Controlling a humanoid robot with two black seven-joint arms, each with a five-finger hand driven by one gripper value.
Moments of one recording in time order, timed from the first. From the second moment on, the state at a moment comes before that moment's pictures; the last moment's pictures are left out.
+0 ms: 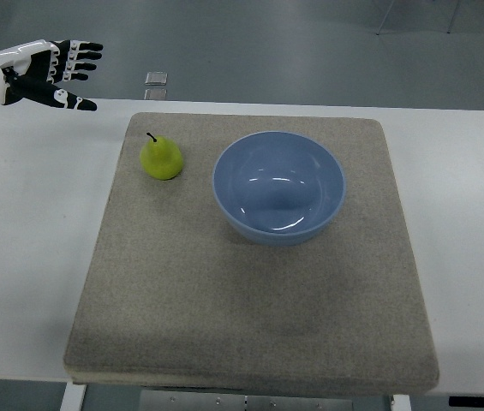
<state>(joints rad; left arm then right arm) -0.96 0.72 -0.65 -0.81 0.90 -0.57 -0.22 0.05 0.00 -0.09 0.16 -0.03 -0.09 0.01</state>
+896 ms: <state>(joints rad) -1.13 0.60 -0.34 -0.98 1.57 -0.39 -0.22 0.05 0.00 -0.09 0.16 -0.03 -0.09 0.01</state>
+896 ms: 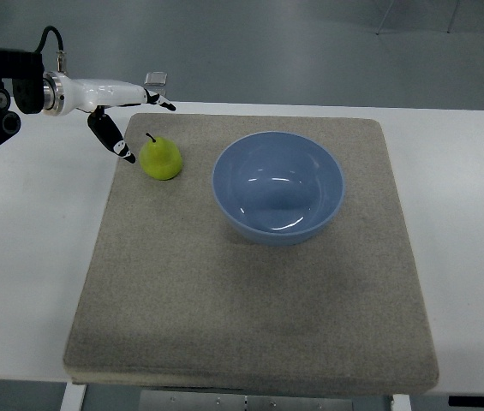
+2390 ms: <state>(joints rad) -1.08 0.48 -0.23 -0.85 1.64 -0.21 -0.21 0.05 0.00 -0.09 0.16 -0.03 -0.09 0.01</state>
